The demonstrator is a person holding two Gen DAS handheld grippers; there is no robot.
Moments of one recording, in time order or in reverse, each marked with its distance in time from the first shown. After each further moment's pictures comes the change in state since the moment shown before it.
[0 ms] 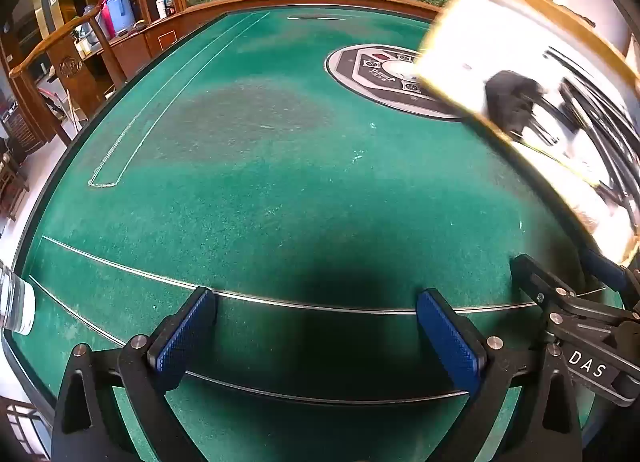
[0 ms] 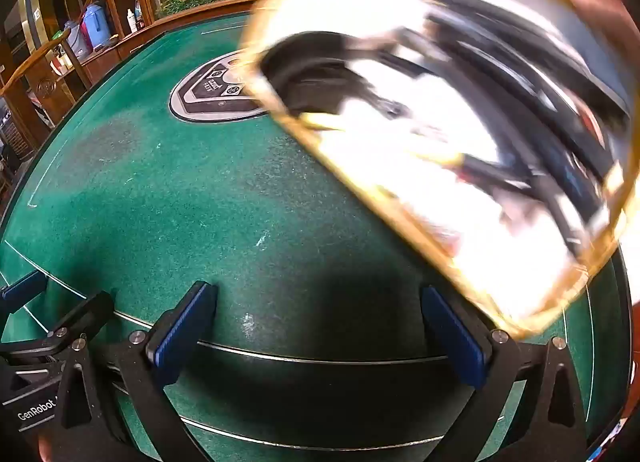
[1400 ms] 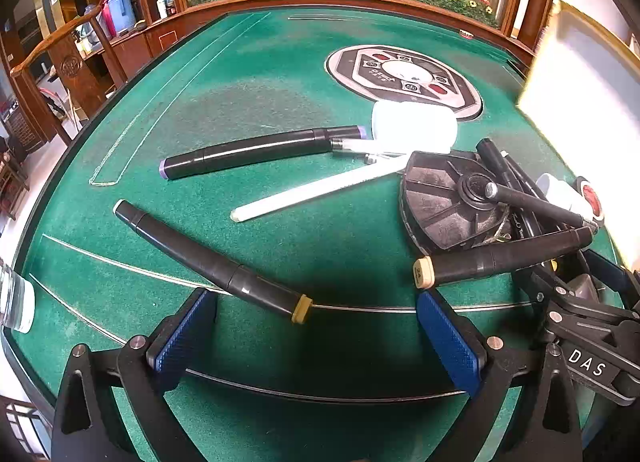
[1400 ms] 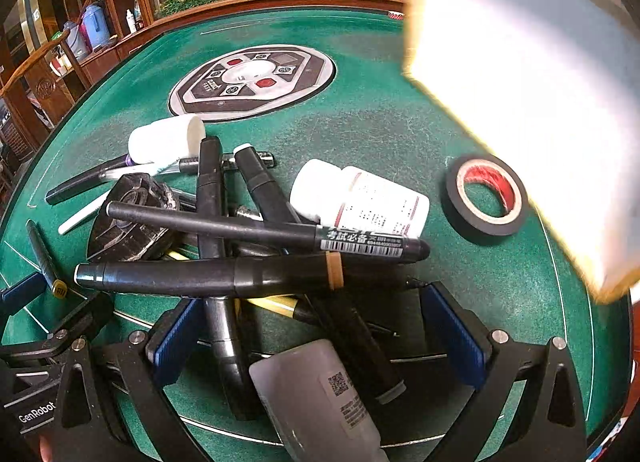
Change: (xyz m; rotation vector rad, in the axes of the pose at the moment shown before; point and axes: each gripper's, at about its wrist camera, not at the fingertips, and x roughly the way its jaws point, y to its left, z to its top) left arm -0.003 0.000 -0.003 -0.004 -0.005 -0.002; right arm 0.004 -0.002 -0.001 0.005 0.002 -0.003
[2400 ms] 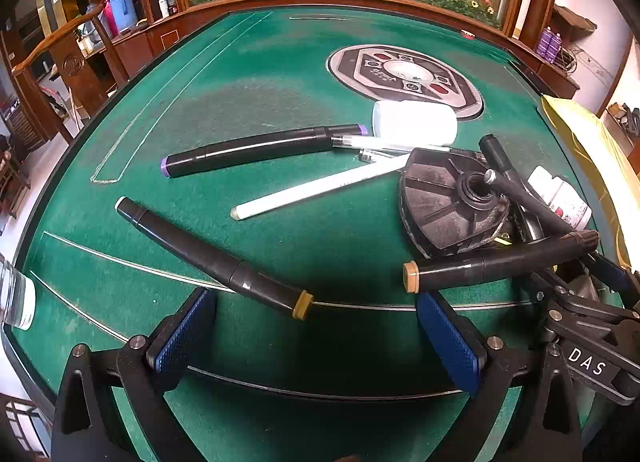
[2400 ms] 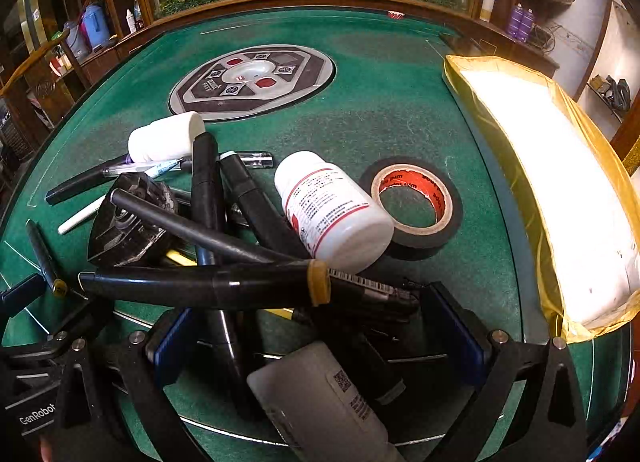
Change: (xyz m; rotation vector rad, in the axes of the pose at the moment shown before) left arm -0.002 -0.001 -0.003 -0.005 0.001 0.004; right arm 0.001 0.003 0.000 -0.001 -0.001 -0.001
